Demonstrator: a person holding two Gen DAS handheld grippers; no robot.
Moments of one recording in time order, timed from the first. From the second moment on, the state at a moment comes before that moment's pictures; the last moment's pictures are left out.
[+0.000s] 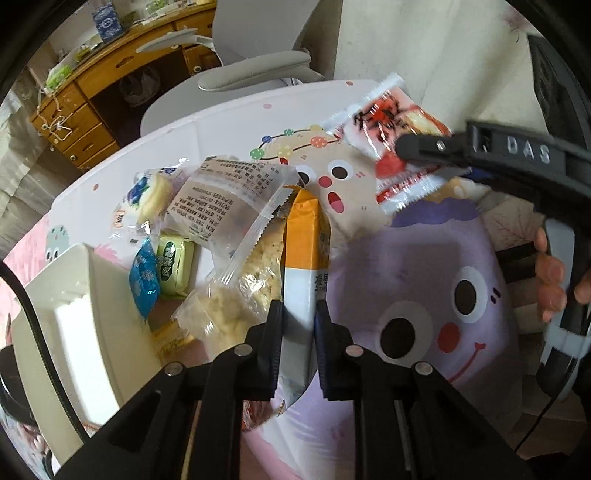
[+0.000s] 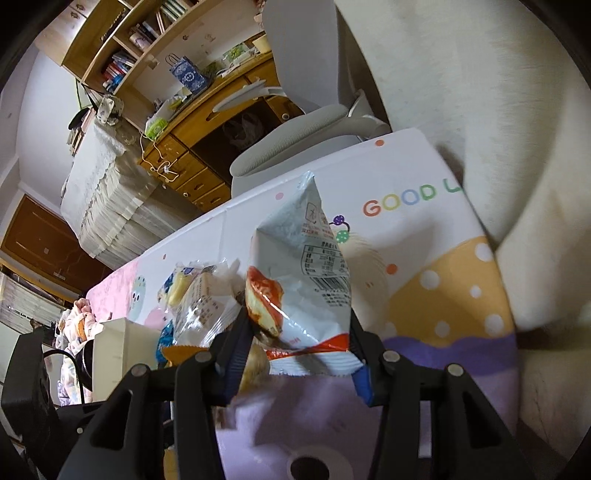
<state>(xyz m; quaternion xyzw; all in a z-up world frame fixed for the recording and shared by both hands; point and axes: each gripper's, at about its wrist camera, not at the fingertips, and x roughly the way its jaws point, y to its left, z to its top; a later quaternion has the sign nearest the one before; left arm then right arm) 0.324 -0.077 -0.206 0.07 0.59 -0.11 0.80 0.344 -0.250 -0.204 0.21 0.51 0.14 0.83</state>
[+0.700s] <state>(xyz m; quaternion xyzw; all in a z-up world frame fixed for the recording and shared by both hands) 0.173 -0.078 -0.166 -0.03 0.57 -0.02 0.82 0.202 -0.248 -0.179 0.17 0.53 0.20 0.80</state>
